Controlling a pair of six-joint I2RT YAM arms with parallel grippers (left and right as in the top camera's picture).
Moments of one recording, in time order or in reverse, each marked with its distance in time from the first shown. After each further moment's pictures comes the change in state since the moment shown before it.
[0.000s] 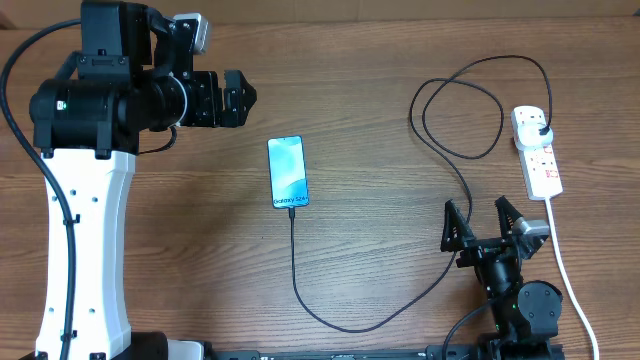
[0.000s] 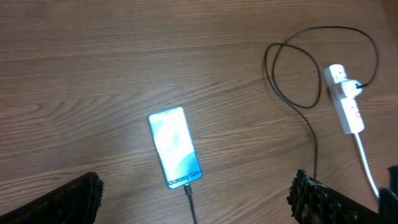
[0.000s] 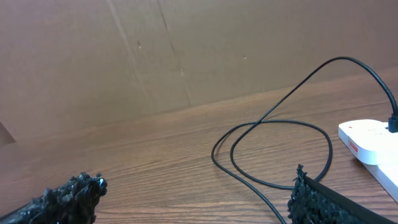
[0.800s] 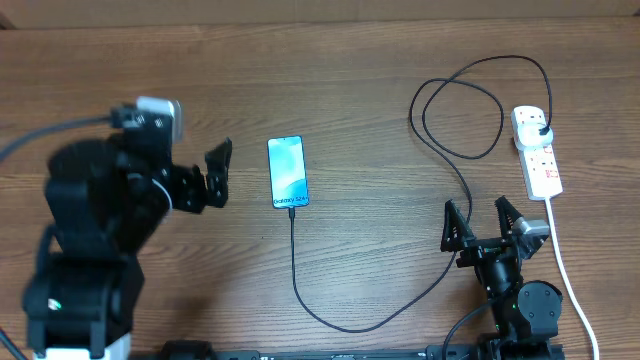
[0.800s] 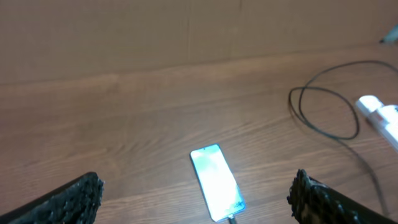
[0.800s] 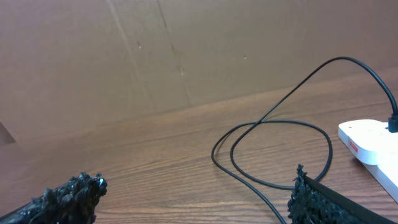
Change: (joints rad) left arm 0.000 -0.652 -0.679 0.467 -0.151 0.090; right arm 0.000 0.000 0.000 0.000 0.000 0.000
